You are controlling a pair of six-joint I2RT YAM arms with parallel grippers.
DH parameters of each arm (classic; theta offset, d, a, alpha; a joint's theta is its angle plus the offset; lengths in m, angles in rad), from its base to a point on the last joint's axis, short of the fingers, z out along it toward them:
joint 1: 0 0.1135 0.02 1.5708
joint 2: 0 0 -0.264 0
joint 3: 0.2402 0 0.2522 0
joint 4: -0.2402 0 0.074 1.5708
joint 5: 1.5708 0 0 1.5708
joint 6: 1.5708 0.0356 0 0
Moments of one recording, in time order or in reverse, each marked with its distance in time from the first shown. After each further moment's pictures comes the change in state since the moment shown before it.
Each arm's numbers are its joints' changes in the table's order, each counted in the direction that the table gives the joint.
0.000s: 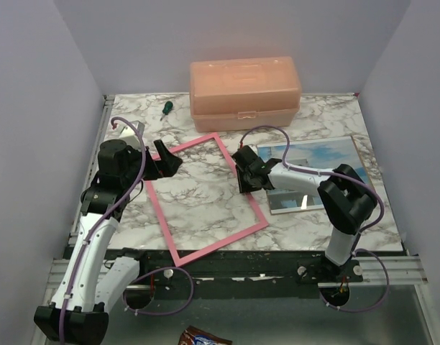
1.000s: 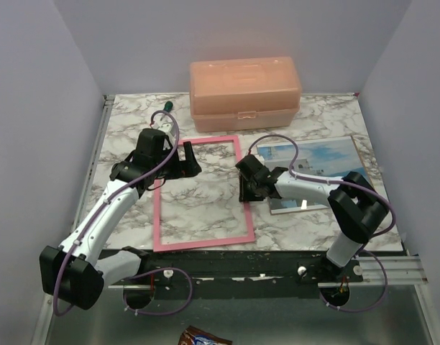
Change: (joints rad) left arm -0.214 -0.297 0.064 -0.059 -0.125 -0.039; right arm 0.035 0.108 -0.130 0.007 -0.037 0.192
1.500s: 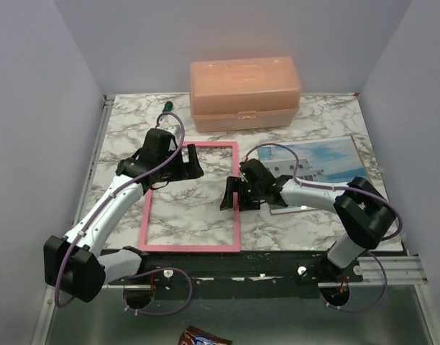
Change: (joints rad) left arm -0.030 -0.057 0.013 -0.038 -0.015 -0.023; right arm 0.019 0.061 -0.110 0.207 -0.335 0.088
